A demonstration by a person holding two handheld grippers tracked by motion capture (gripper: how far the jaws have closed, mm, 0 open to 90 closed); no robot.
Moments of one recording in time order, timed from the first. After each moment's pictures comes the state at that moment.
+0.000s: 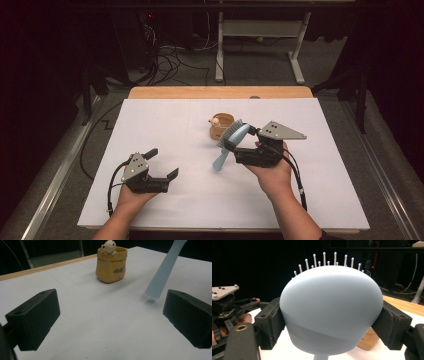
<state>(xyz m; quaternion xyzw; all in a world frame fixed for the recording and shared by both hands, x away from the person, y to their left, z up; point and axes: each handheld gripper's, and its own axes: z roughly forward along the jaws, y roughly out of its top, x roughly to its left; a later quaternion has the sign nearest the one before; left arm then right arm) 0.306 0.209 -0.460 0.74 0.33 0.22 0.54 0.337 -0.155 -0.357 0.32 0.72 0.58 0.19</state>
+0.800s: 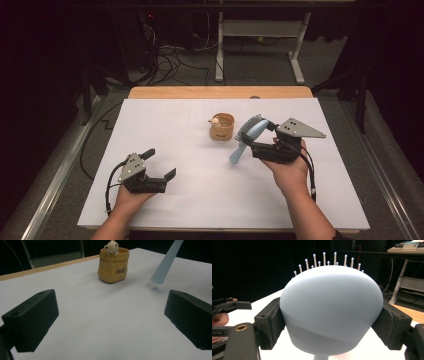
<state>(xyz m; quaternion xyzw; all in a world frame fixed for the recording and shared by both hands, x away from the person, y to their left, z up) 0.306 0.213 -0.461 0.74 0.33 0.22 0.54 0.342 -0.192 -0.352 0.35 0.71 0.57 0.24</state>
